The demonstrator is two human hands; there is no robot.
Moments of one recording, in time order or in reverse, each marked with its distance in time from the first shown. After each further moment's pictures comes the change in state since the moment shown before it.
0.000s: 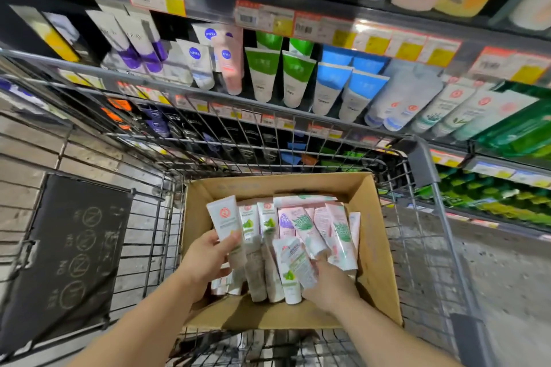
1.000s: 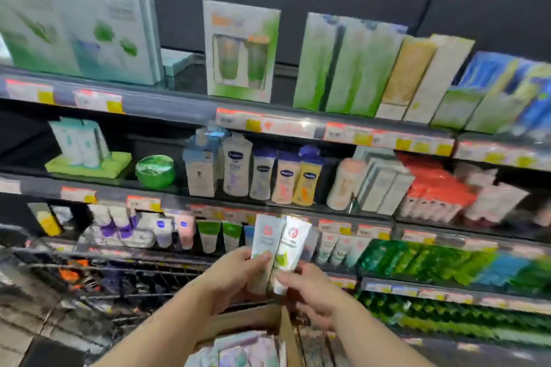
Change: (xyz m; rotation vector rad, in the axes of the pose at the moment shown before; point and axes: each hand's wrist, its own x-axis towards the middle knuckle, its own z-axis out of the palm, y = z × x) left_hand -0.192 0.239 0.128 0.177 -0.533 0.457; right_hand -0.221 -0.040 -0.256 1.025 -0.004 -0.492
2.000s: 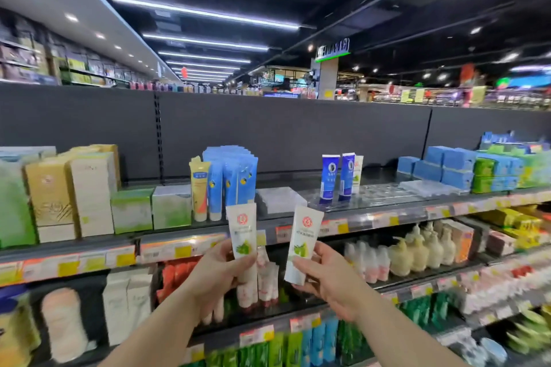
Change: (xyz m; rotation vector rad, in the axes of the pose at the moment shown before) left_hand 0.161 0.184 0.545 0.160 -0.126 0.442; right_hand -0.259 -0.087 -0.561 0.152 0.390 -0.575
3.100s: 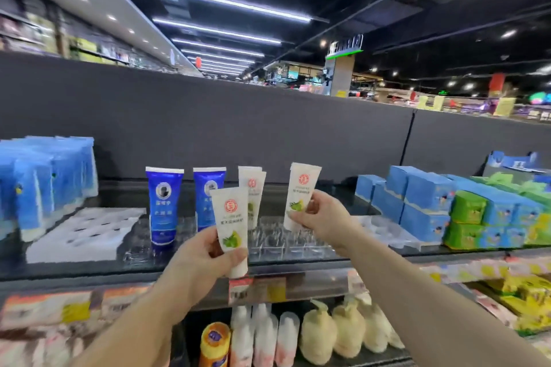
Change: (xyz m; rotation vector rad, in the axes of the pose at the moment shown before) left_hand 0.269 0.001 0.308 0.238 0.219 0.062; right_hand 0.247 -0.107 -0.396 -0.585 0.110 -0.245
